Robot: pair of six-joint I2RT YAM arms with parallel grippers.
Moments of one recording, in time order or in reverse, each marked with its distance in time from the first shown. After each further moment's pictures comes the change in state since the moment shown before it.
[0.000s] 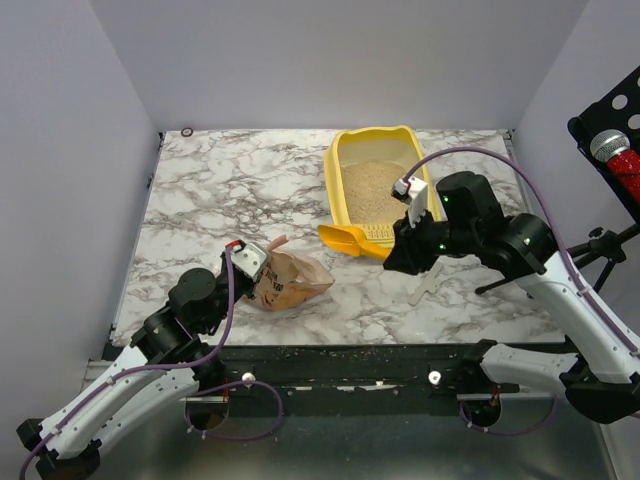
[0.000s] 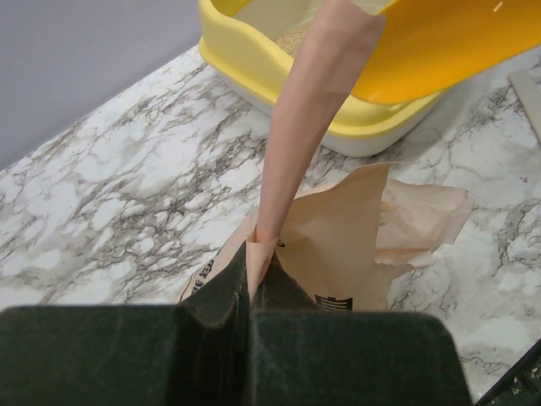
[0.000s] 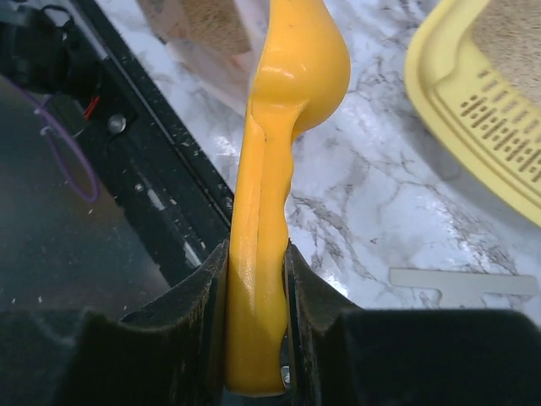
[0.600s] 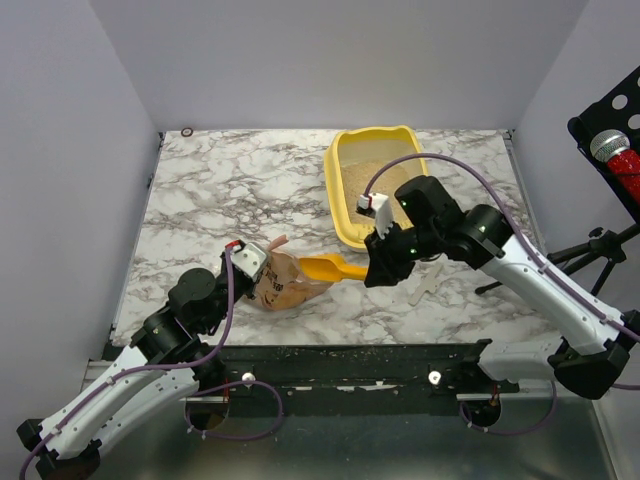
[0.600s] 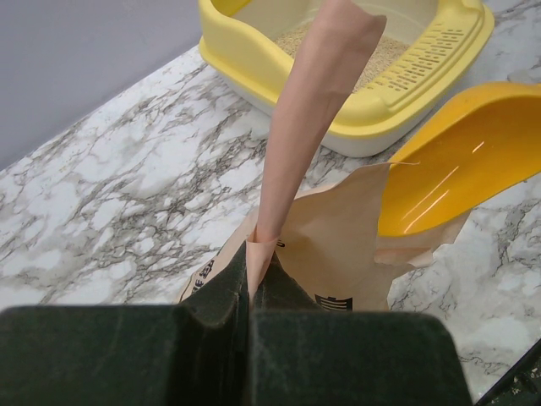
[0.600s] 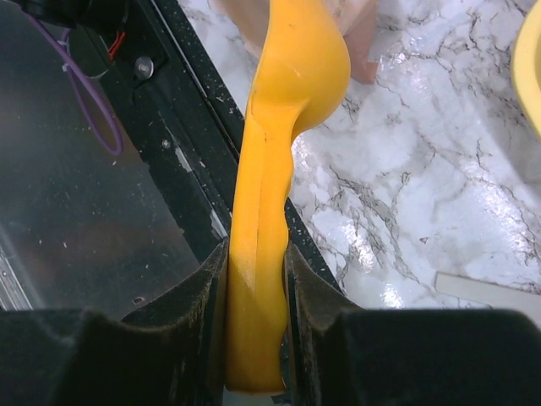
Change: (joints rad) left arm 0.000 -0.001 0.000 0.000 0.000 0.000; right arm 0.112 0.126 0.000 -0.023 -0.096 -0.006
